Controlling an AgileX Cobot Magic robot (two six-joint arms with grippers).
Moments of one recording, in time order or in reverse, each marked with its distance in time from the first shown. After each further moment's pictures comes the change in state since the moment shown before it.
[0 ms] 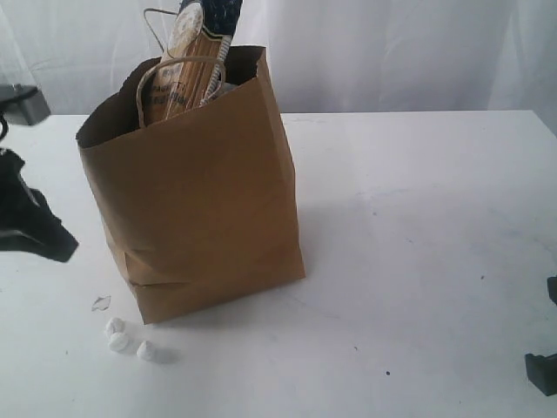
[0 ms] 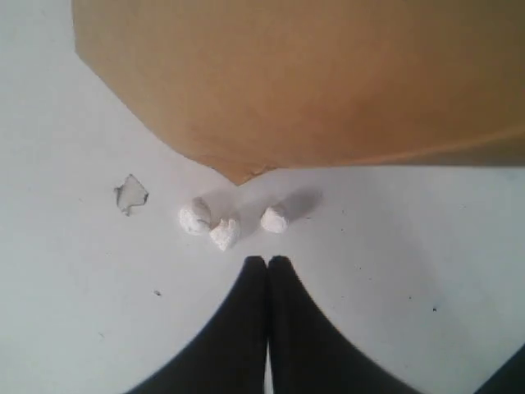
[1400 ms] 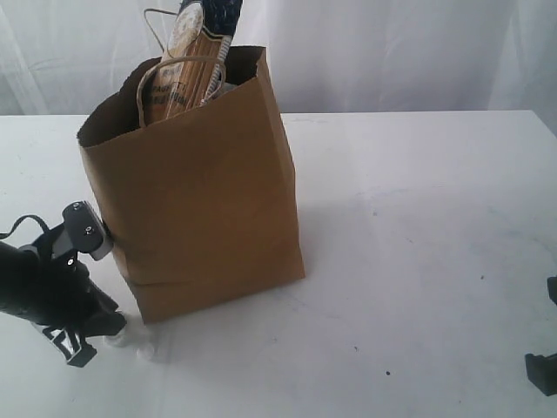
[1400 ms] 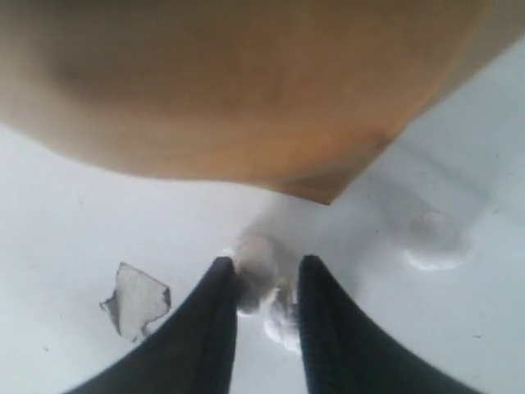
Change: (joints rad) left arm 0.000 0.355 0.332 -0.614 -0.560 1.195; right arm 0.000 0.000 0.000 0.000 0.000 0.000
